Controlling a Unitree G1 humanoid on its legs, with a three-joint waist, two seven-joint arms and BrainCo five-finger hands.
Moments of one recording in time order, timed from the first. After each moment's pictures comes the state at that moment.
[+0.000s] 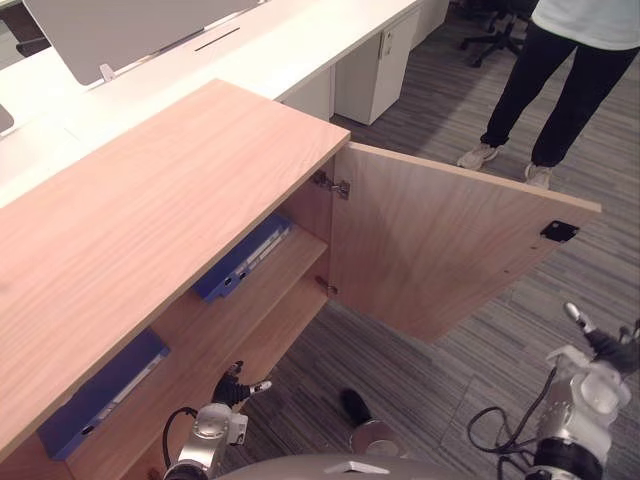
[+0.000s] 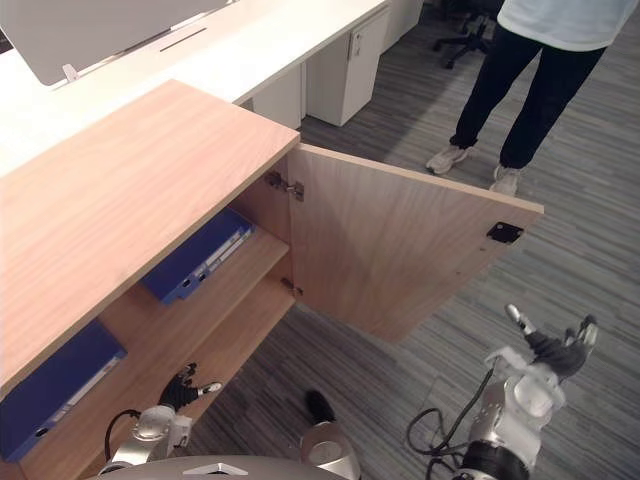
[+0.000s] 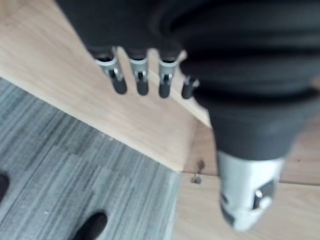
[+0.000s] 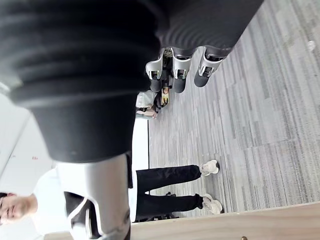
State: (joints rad) left arm 0.06 0.07 -0.12 0.84 0.05 -0.07 0.06; right arm -0.05 -0.36 -0.70 0.35 0.28 -0.14 -0.25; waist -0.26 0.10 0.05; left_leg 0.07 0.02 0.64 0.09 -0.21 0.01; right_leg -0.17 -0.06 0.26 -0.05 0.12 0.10
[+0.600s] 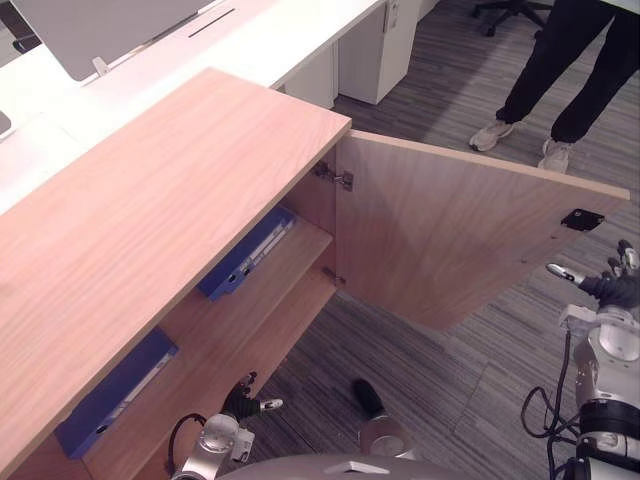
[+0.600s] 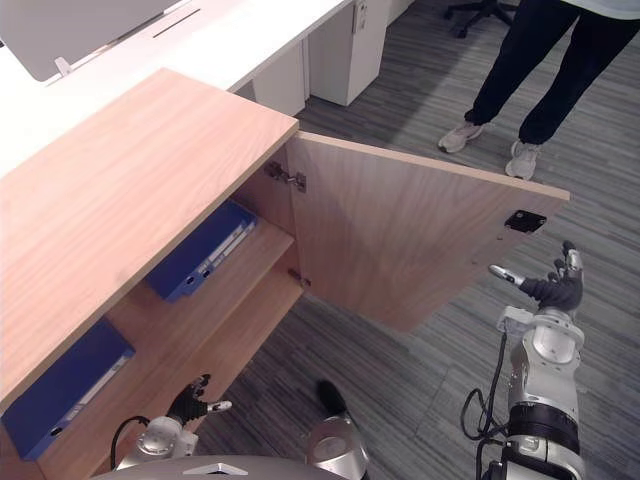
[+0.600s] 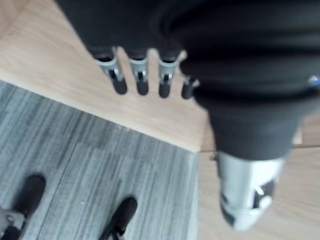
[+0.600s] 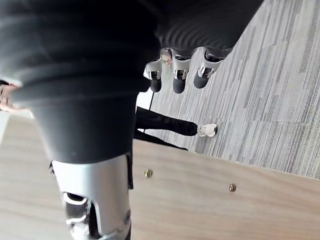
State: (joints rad) left arm 0.10 0.08 -0.22 0.85 0.10 -0.10 0.03; right arm -0.17 -0.62 -0.42 0.50 0.23 -0.14 -0.14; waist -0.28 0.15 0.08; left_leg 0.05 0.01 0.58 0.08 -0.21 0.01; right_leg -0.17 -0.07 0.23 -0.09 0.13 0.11
